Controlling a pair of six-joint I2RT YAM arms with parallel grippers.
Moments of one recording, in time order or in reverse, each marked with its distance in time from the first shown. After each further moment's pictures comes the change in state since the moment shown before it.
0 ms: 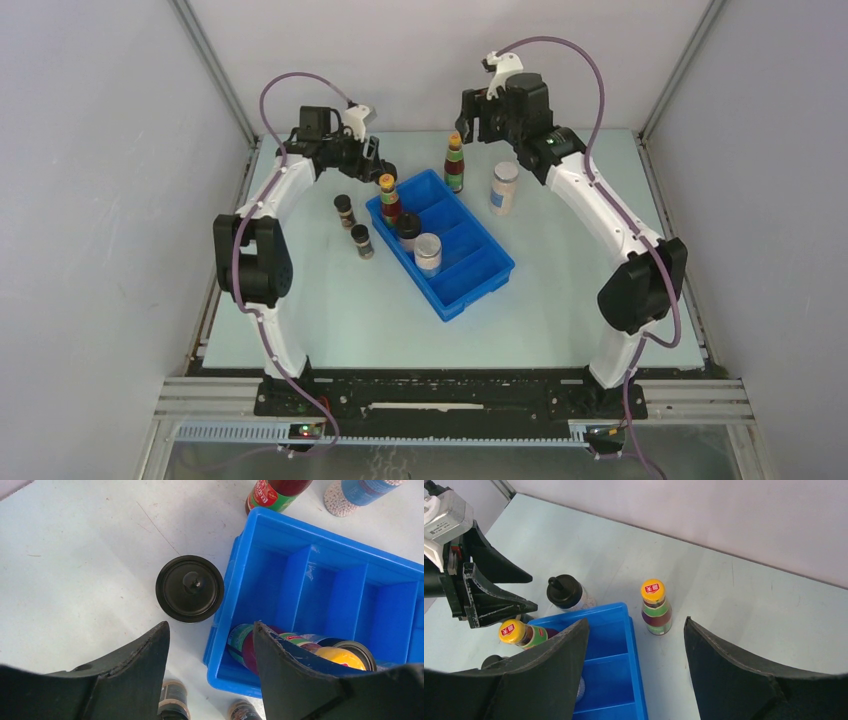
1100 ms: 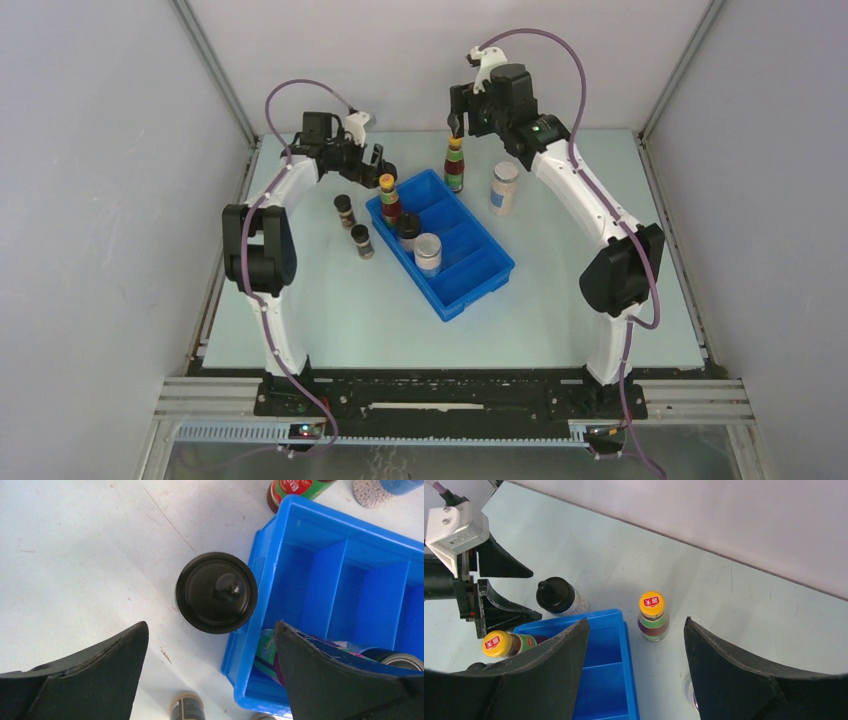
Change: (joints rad) left arm 0.026 0.097 0.010 0.039 0.014 0.040; right arm 0.013 0.152 0.206 -0.095 0.013 -0.047
